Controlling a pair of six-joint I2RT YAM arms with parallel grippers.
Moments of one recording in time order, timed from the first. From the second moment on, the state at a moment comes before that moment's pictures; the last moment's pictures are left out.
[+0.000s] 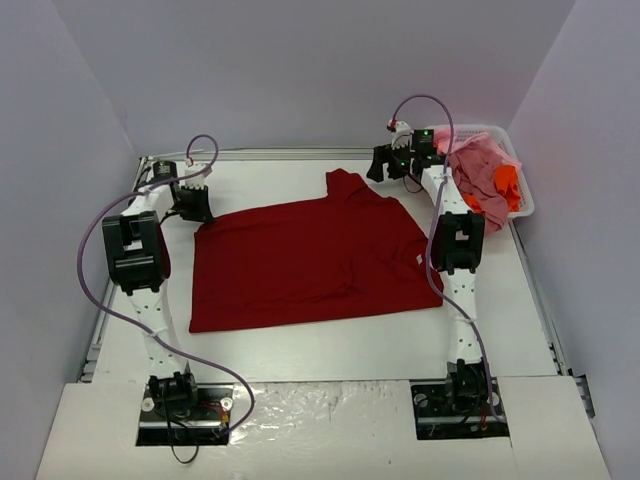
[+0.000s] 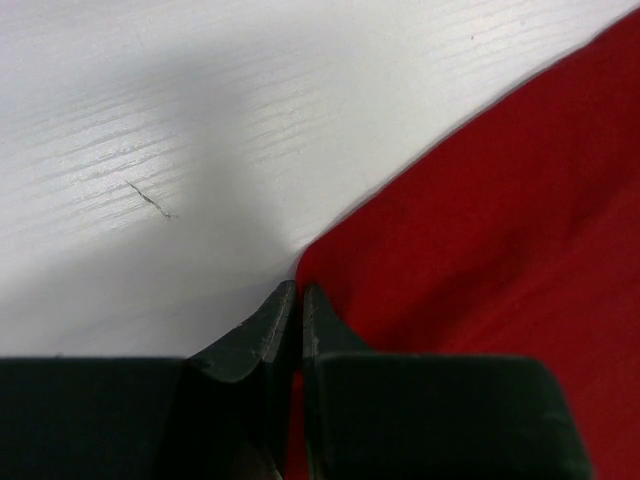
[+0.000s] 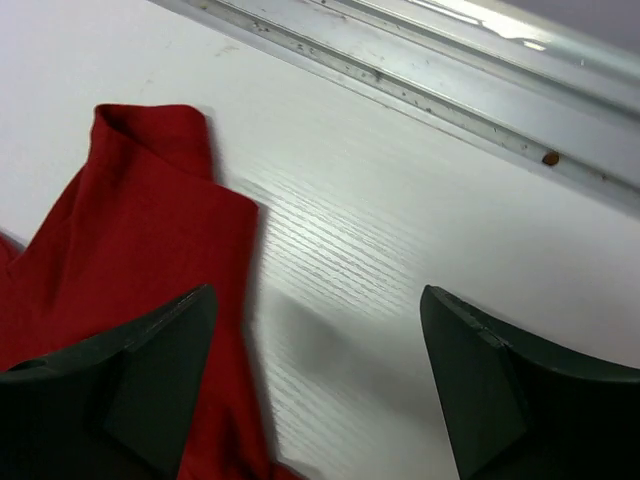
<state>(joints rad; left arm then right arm) 0.16 2.22 1.72 -0.56 0.52 0.27 0.08 2.70 2.49 -0.45 -0.52 -0.15</state>
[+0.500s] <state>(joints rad) 0.16 2.20 1.68 -0.54 0.52 0.27 0.05 2.81 2.49 -0.23 -0.80 0.21</state>
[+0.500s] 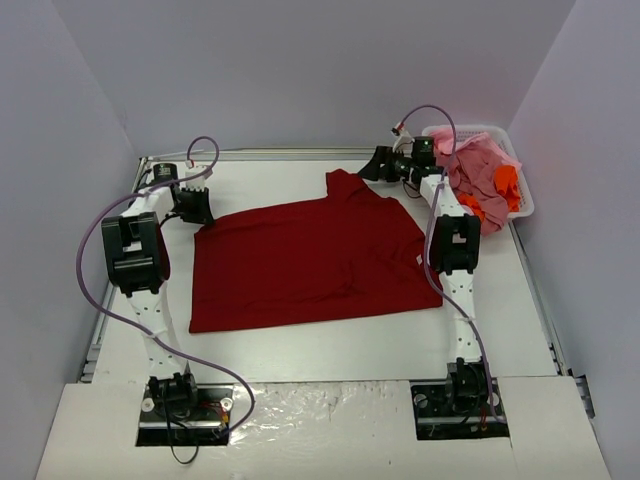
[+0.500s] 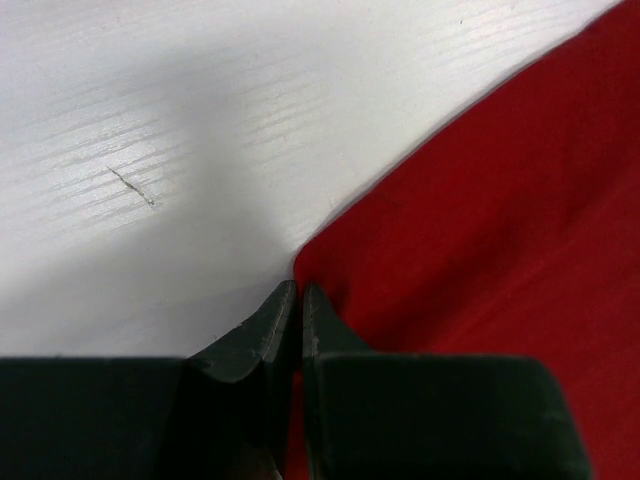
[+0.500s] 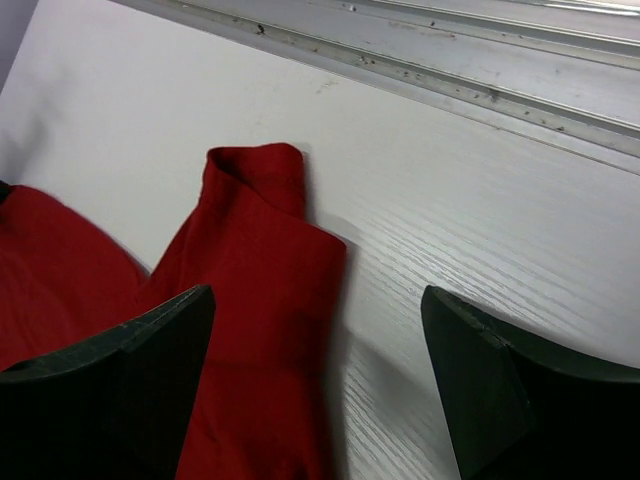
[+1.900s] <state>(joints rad) 0.19 2.20 1.66 -0.53 0.61 0.27 0.09 2.93 2.55 -0.06 -0.88 0.35</state>
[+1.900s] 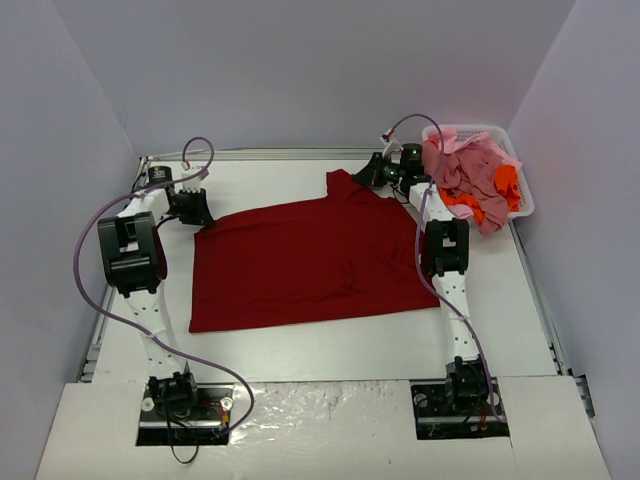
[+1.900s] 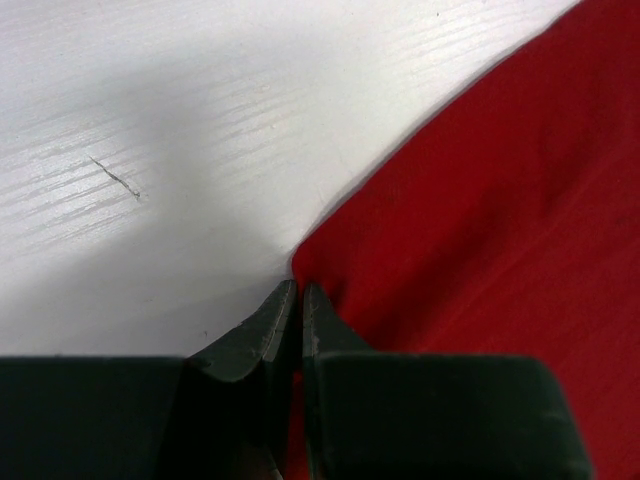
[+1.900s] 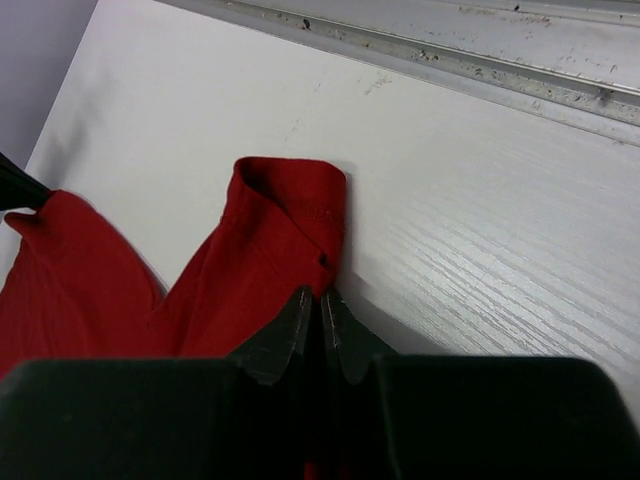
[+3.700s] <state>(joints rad) 0.22 1.92 1.49 -0.82 0.77 0.51 0.04 2.15 1.79 -0.45 -0.91 -0.07</state>
